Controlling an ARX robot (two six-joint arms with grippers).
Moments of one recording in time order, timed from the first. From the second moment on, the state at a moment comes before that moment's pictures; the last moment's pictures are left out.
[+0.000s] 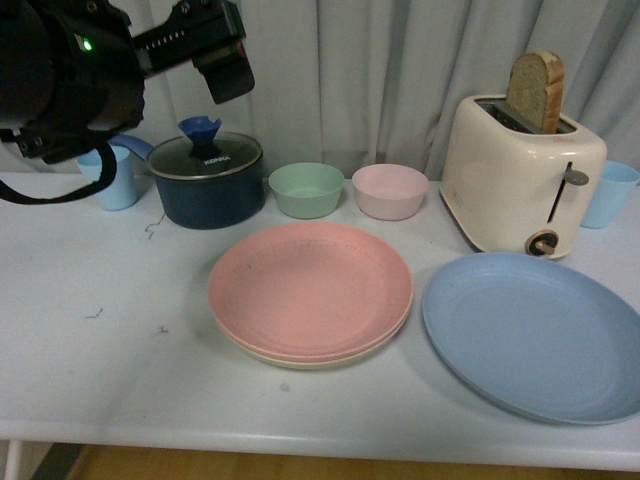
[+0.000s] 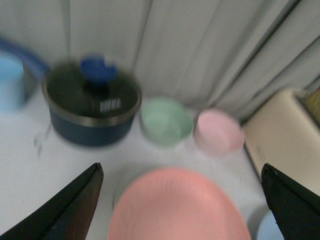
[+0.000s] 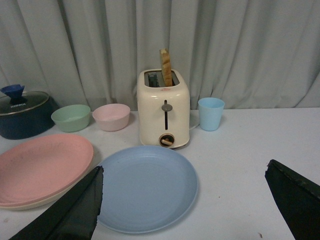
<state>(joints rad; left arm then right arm) -0.30 1.66 0.91 0.47 -0.16 -0.39 0.00 0.00 0.01 0.00 0.00 0.00</state>
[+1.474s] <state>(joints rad) 0.00 0.54 0.01 0.53 0.00 -0.01 0.00 0.00 0.01 0.00 0.00 0.00</state>
